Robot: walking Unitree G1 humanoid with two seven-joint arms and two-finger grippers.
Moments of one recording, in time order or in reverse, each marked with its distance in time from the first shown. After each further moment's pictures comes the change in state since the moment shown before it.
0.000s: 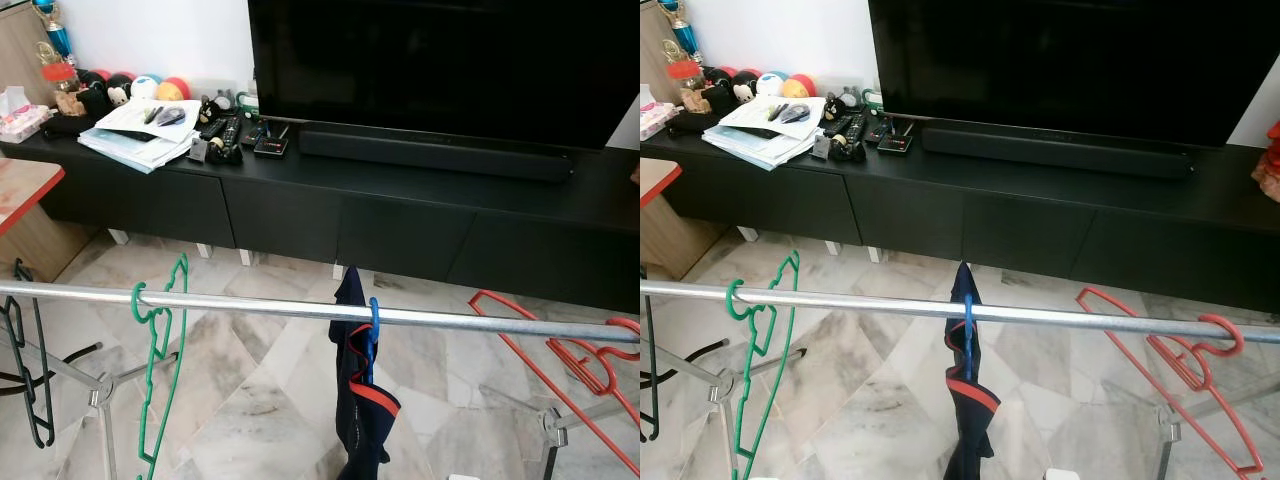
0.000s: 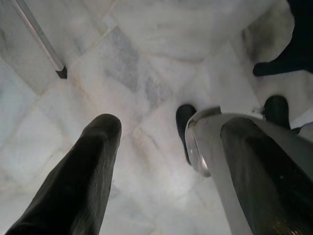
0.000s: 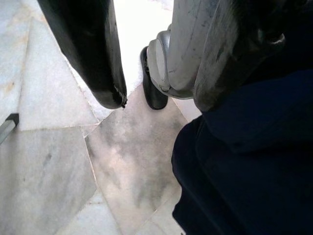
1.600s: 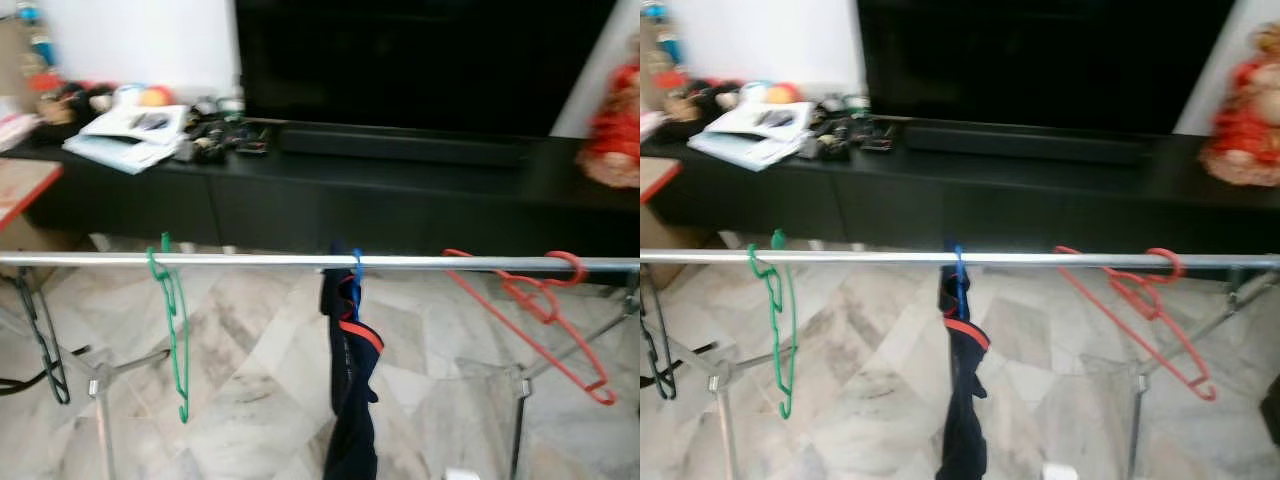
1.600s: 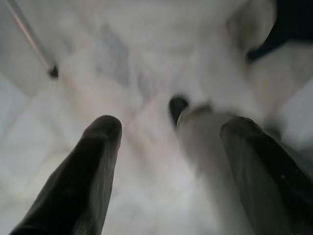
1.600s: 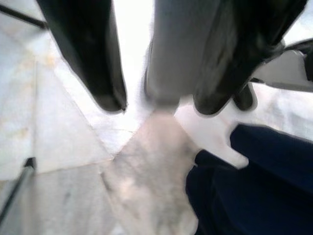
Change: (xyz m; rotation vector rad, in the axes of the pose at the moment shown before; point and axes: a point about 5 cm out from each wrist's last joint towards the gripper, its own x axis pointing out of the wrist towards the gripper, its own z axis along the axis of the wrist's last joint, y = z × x) left arm 0.001 0.002 0.004 0.000 -0.016 -0.012; right arm -0.001 0.001 -0.004 0.014 0.006 -0.012
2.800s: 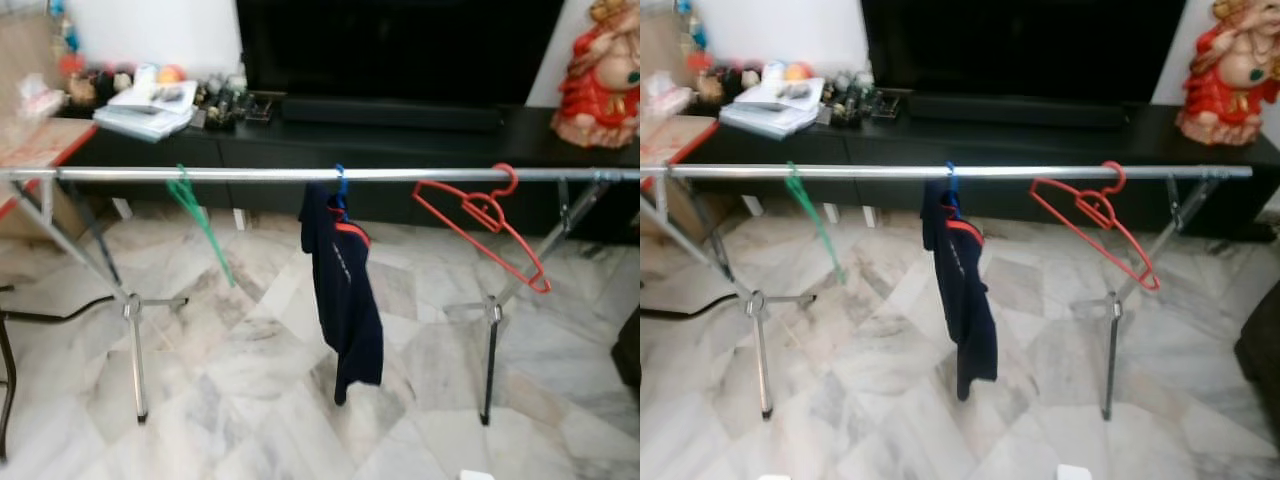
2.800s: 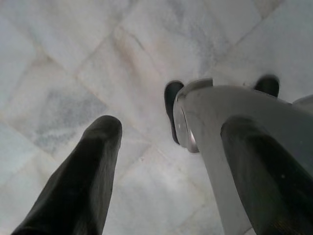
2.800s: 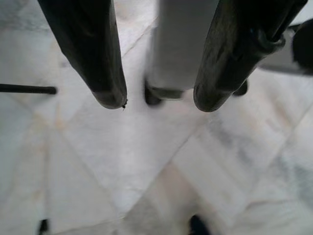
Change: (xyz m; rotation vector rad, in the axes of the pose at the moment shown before) left arm -0.003 -0.009 -0.018 -0.027 0.059 -0.015; right arm 0.002 0.003 0.009 0.003 -0.030 0.012
